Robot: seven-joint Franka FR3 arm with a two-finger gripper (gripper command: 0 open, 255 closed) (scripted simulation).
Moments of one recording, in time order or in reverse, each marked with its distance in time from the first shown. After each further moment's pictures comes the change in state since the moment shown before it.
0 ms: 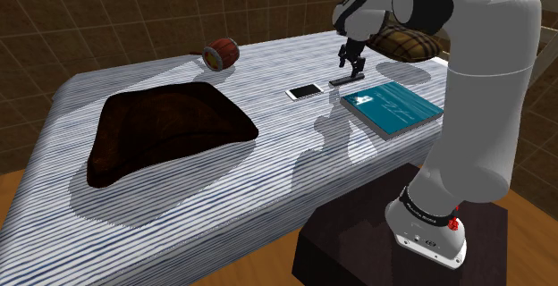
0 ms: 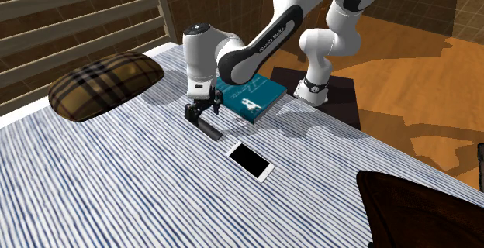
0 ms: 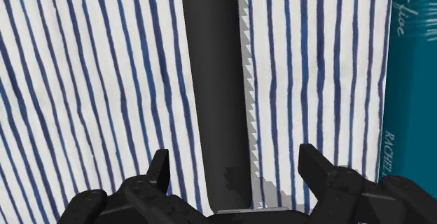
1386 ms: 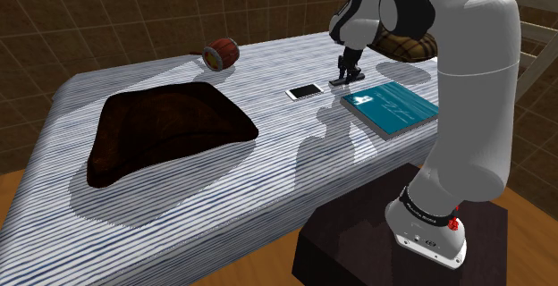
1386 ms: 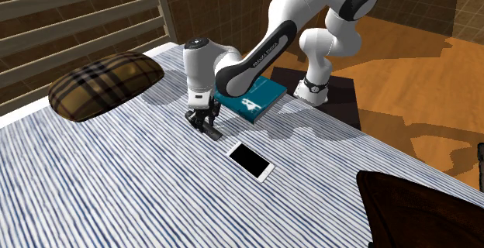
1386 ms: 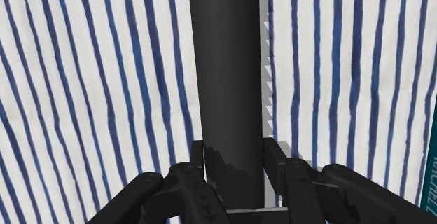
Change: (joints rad) arm -0.063 0.083 0.064 0.004 0.089 0.054 -0.068
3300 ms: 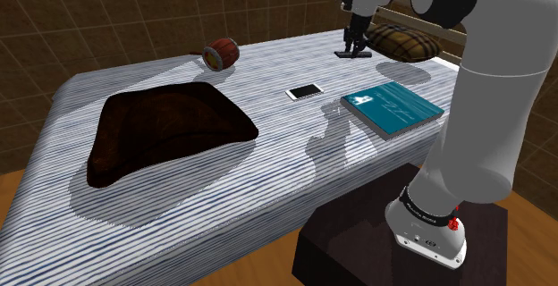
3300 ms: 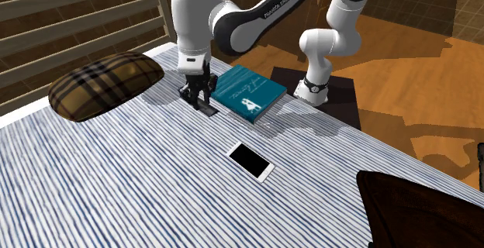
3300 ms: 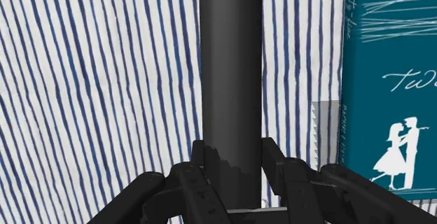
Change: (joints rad) arm 0.101 -0.177 -0.125 0.135 -0.202 -0.246 0.136
